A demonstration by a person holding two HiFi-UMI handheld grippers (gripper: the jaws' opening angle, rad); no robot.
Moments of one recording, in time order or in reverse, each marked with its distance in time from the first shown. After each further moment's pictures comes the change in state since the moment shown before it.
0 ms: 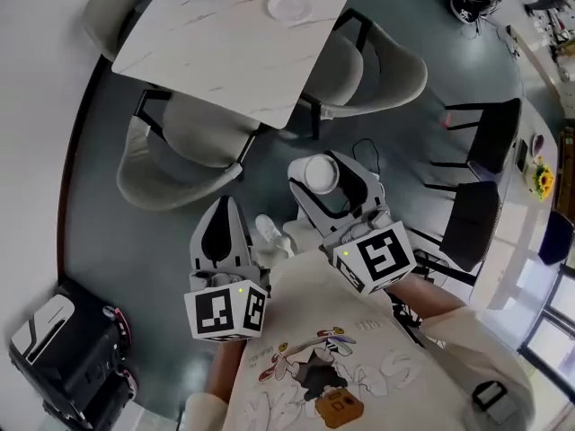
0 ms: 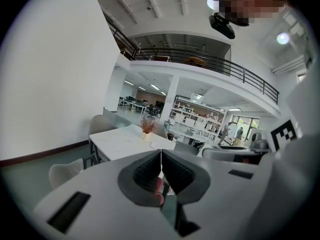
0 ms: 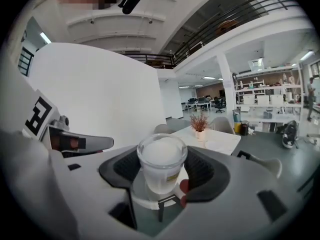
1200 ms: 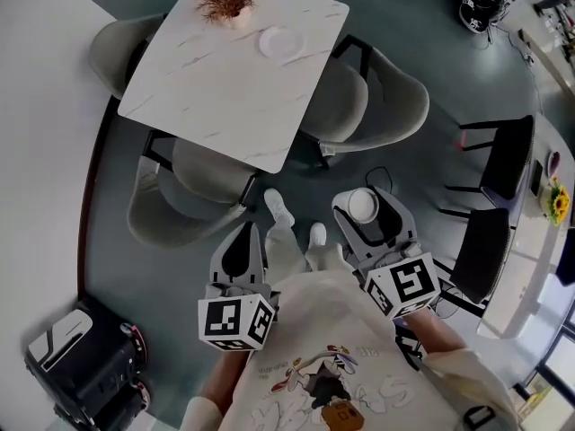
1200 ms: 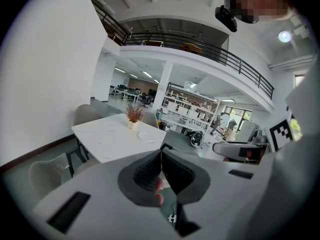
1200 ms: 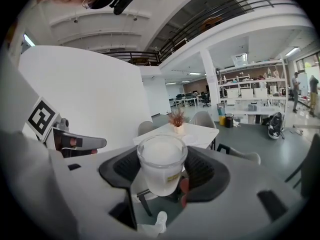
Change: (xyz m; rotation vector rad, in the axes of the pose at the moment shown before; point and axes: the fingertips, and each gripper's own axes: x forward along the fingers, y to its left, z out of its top) left arm 0.083 -0.073 -0.026 0.036 0.139 -0.085; right arm -0.039 -0.141 -0.018 0.090 0.044 -0.125
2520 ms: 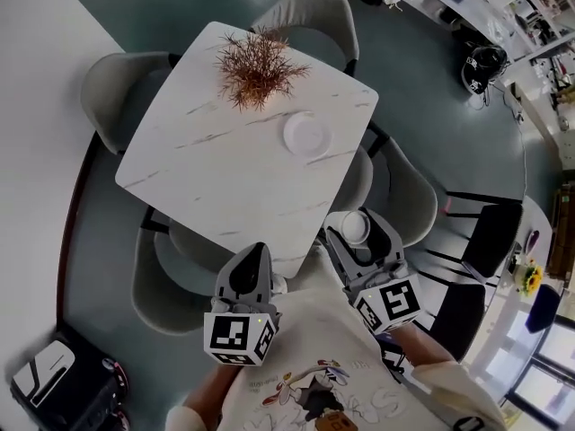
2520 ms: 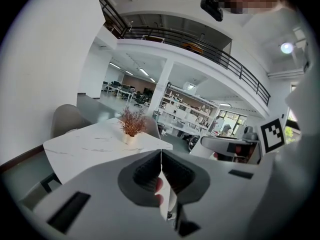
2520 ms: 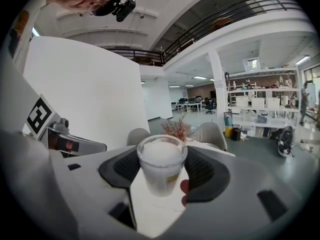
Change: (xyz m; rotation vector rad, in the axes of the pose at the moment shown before) left arm 0.203 0.108 0.127 -0.027 0.026 -0.110; right arm 0.254 -0.047 0.112 -0.082 -0.021 -0.002
